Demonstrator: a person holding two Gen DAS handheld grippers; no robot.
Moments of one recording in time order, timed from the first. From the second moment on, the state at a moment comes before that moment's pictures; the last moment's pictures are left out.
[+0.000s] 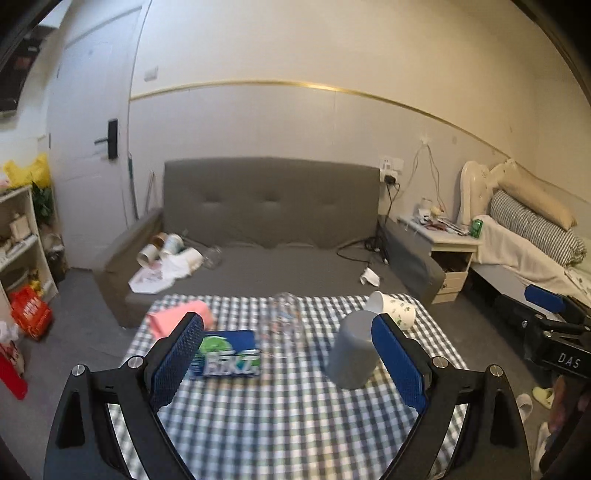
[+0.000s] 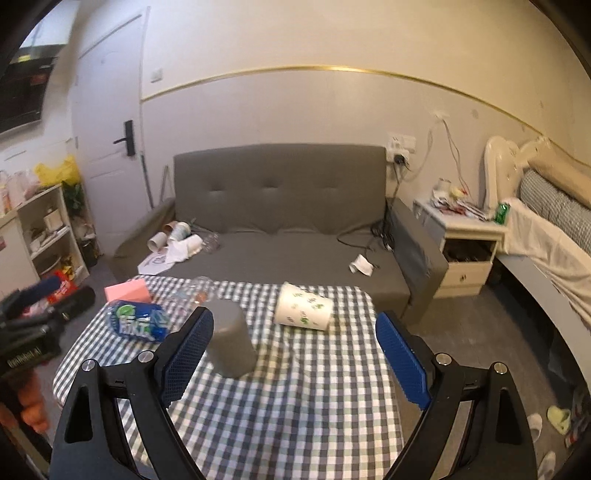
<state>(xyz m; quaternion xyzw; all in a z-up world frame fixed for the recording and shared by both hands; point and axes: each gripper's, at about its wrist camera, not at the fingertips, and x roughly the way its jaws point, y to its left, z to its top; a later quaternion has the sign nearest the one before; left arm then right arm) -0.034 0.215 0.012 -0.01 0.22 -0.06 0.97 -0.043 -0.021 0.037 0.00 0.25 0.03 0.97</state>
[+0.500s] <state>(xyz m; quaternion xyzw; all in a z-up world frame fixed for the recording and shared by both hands) -0.033 0.204 -0.018 0.02 0.25 -0.07 0.97 -0.030 0.000 -0.016 -0.01 0.34 0.05 0.94</state>
